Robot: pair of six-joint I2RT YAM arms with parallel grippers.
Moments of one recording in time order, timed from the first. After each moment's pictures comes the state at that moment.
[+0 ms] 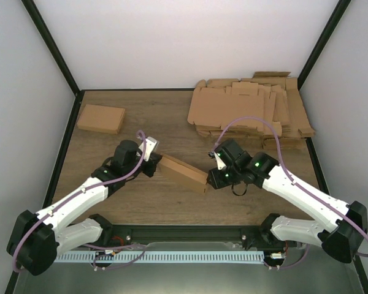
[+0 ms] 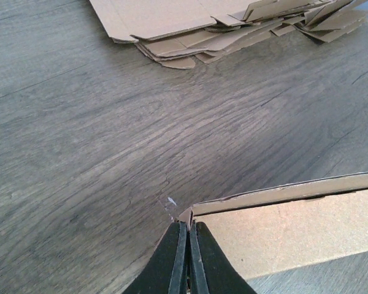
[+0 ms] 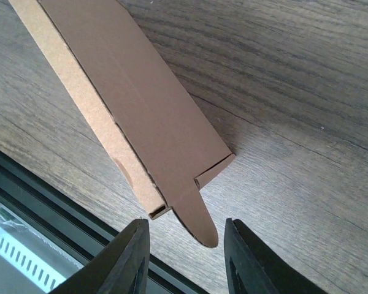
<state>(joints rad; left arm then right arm) -0.57 1.05 0.59 -0.13 0.19 -0.10 0.81 1.11 0.97 -0.93 -0.13 0.43</state>
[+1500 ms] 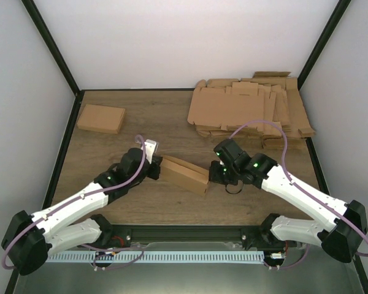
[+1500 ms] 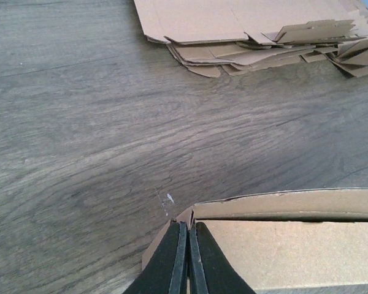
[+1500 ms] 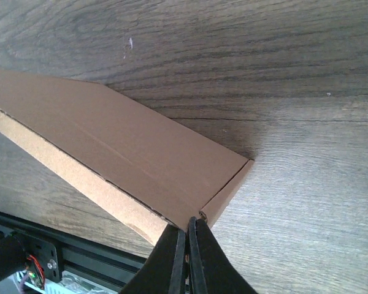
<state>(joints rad) -0.74 1.01 0.58 -0.15 -0.08 -0.34 0.81 1.11 0.94 -0.84 -0.08 0.88</state>
